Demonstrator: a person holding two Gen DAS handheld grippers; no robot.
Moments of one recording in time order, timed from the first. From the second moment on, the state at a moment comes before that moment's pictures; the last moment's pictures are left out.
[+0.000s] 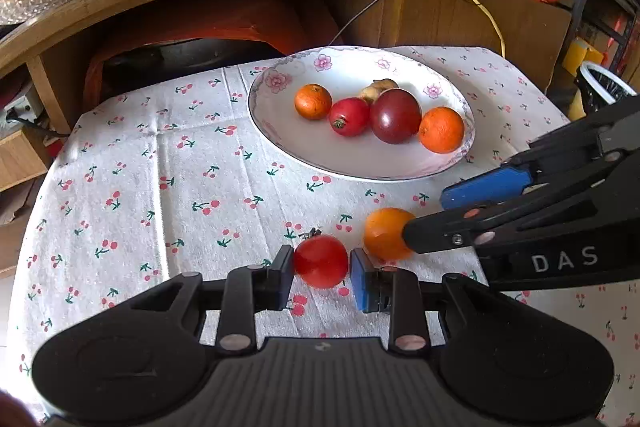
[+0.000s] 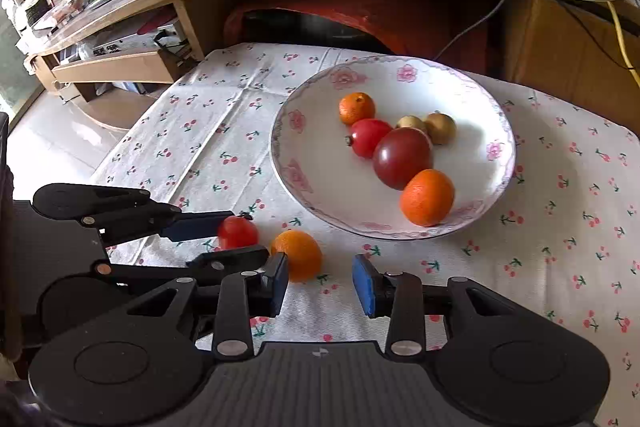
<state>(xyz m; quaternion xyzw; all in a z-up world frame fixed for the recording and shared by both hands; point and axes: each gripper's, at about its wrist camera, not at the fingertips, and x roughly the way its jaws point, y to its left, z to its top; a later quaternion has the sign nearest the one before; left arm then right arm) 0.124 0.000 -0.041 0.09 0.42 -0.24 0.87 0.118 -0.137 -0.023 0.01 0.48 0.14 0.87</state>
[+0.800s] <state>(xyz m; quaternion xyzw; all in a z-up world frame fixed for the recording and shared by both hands) 0.119 0.018 -0.039 0.10 0.42 -0.23 0.87 0.131 -0.119 -0.037 0.00 0.48 0.15 0.86</state>
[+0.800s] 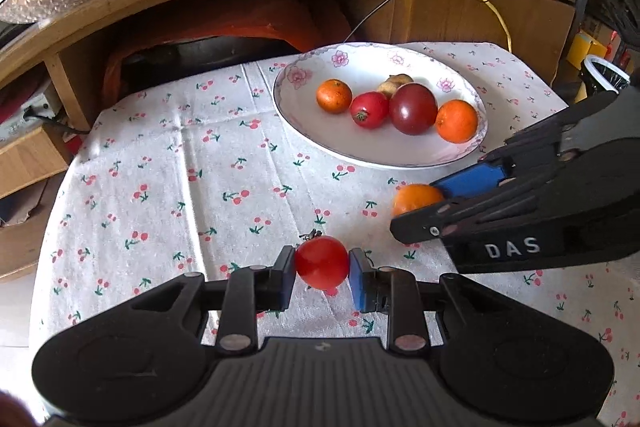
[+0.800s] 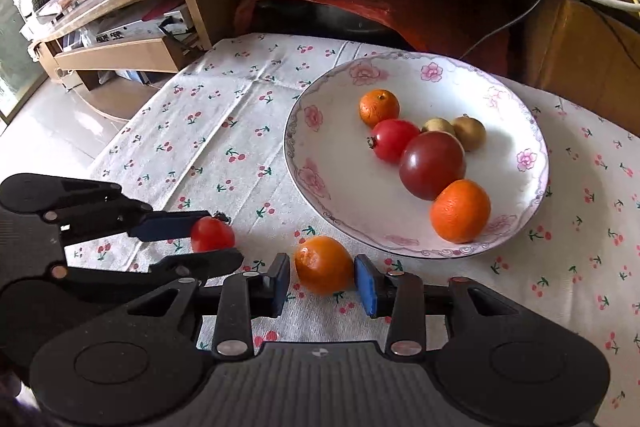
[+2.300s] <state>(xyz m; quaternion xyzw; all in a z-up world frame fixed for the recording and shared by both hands) 0.117 -0.001 -0.018 0.12 0.39 -0.24 0.88 0.113 -0.136 -0.010 -0.01 0.46 0.12 0.88</state>
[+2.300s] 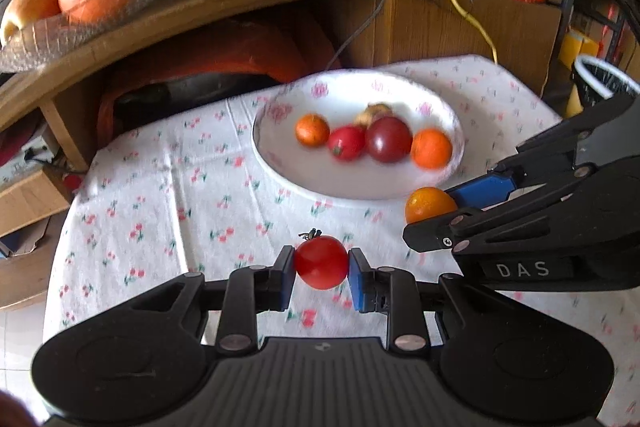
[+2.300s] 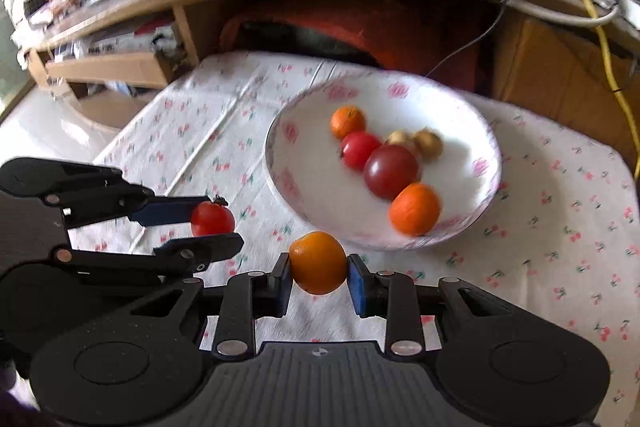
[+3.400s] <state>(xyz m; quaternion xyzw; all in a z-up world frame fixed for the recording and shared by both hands) 0.172 -0.036 -0.018 0.11 0.38 -0.22 0.89 0.156 -0.176 -0.002 0.04 0.40 0.07 0.91</state>
